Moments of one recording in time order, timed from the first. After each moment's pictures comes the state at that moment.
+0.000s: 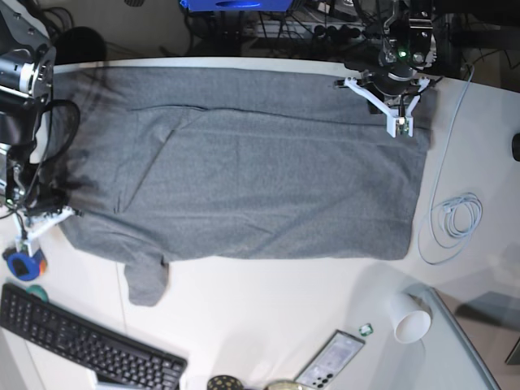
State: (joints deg) left arm 26.3 -9.5 -6.7 88.6 -8.9 0.1 29.8; right arm 21.2 17.4 17.9 35.2 8.4 17.1 -29.2
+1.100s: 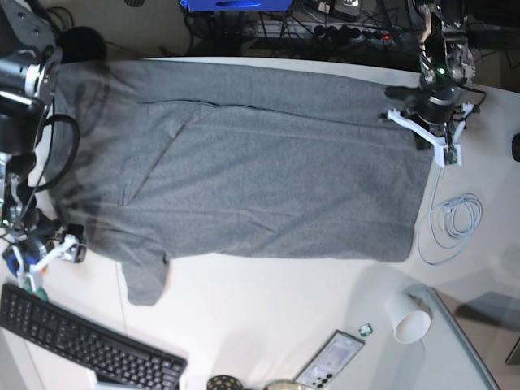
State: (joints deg) left arm 23.9 -12.2 -15.0 96.5 -8.9 0.1 30.1; right arm 22.7 16.1 18.0 43.1 8.7 23.6 -29.4
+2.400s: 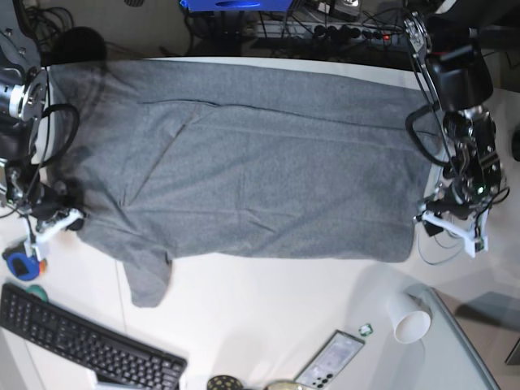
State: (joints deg) left arm -12.2 -16.4 -23.0 61.4 -8.5 -8.8 35.9; right arm 26.3 18.7 17.9 22.0 8.3 30.9 -19.5
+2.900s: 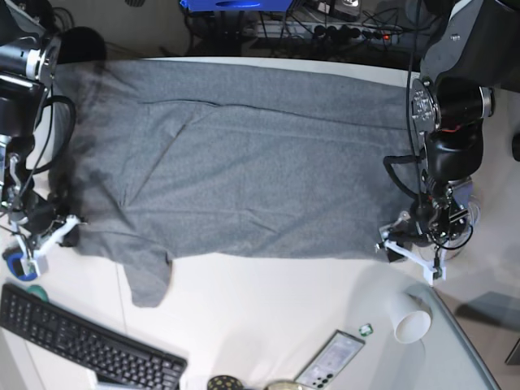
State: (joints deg) left arm -30.9 -16.2 -12.1 27.0 -8.3 -8.8 22.1; right arm 17.2 16.2 18.0 49.3 8.1 31.1 -27.7
